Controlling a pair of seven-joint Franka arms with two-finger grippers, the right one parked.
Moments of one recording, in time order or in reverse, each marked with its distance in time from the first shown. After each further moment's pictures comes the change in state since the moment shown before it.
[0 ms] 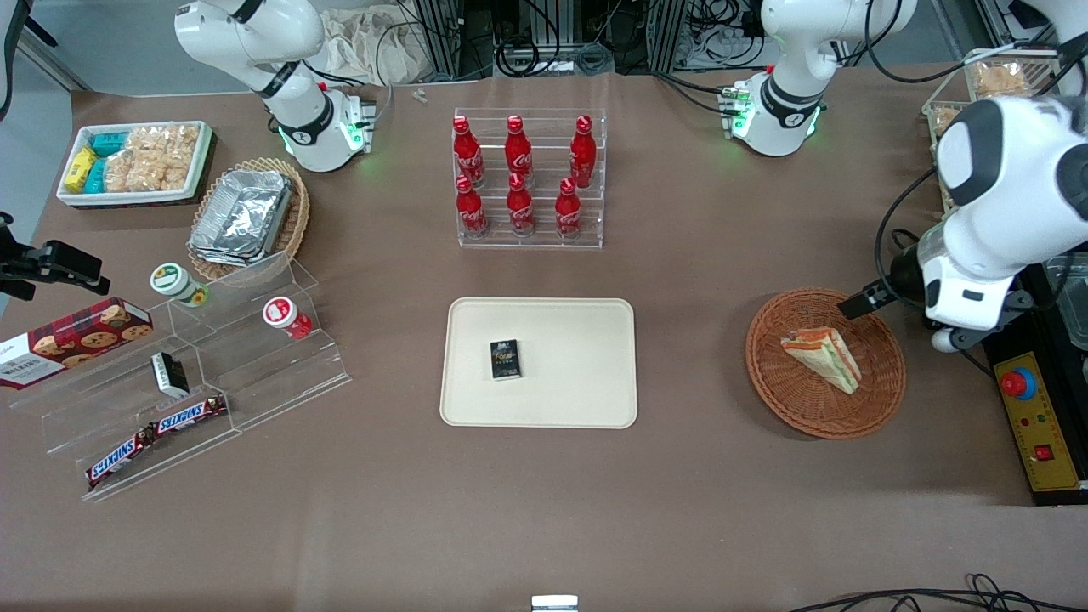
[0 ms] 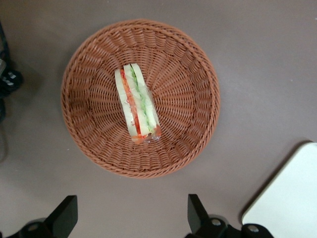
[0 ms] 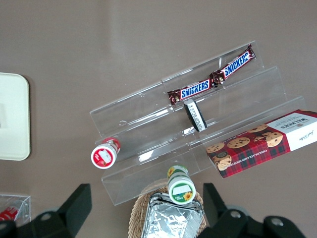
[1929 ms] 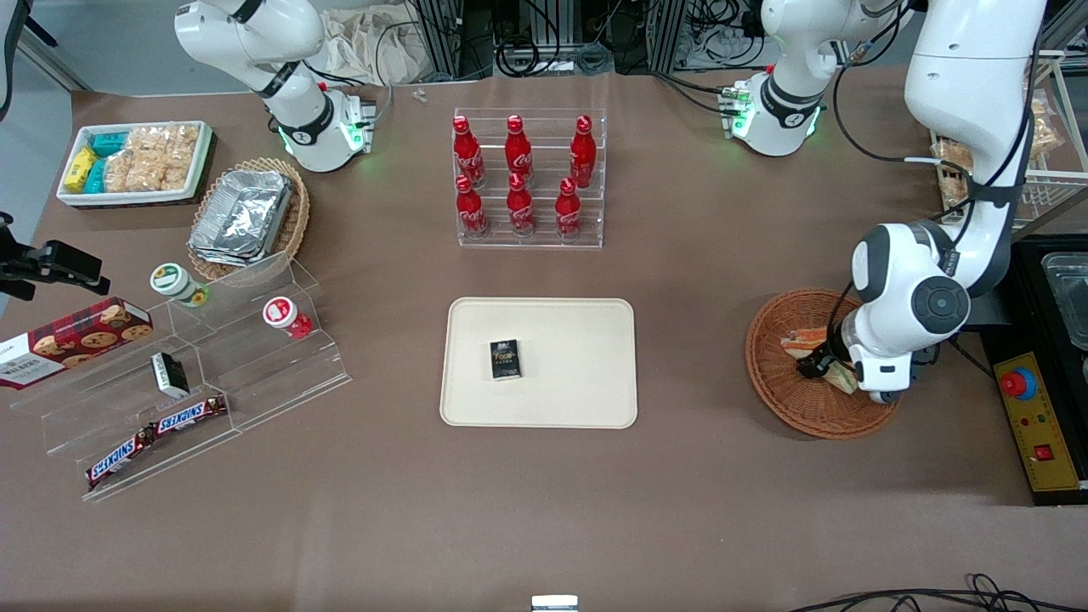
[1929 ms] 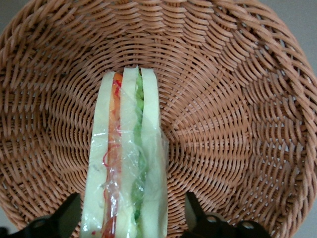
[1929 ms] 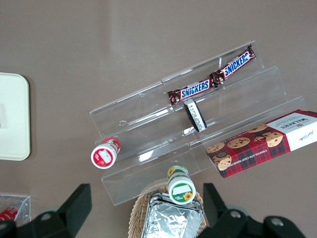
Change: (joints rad) arm 0.000 0.339 0.009 -0.062 0.079 0.344 -0.276
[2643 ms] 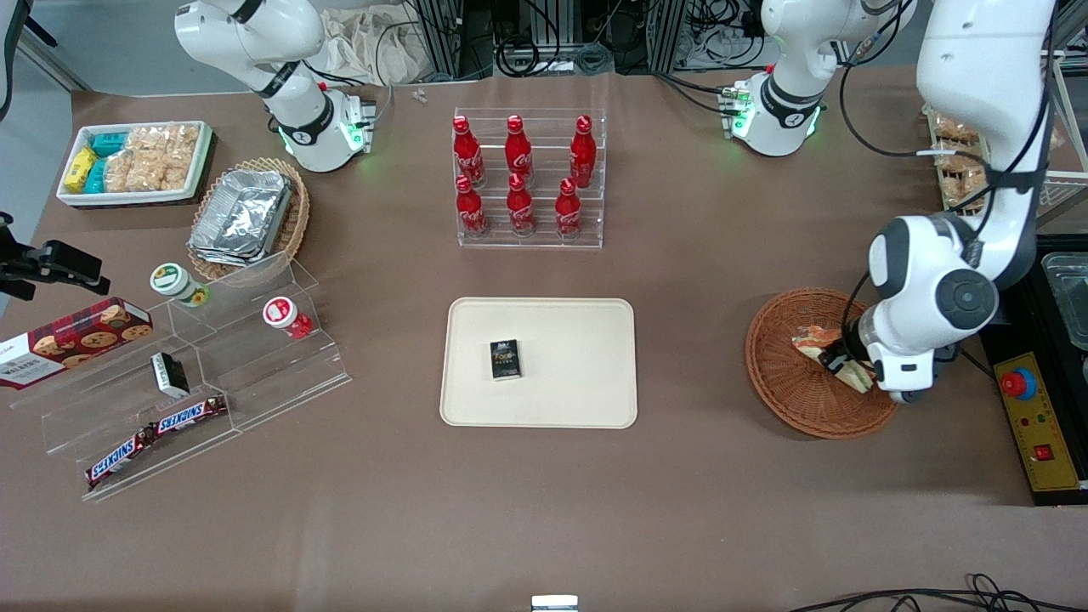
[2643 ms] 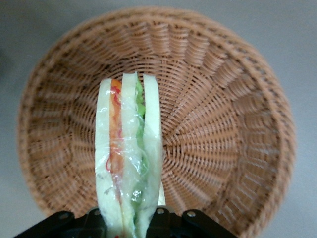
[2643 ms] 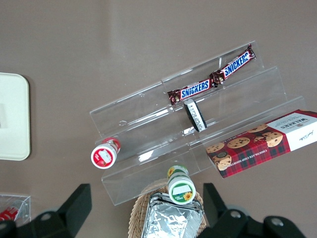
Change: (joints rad) arm -0.001 -0.076 0.015 0.048 0.000 -0.118 -0.004
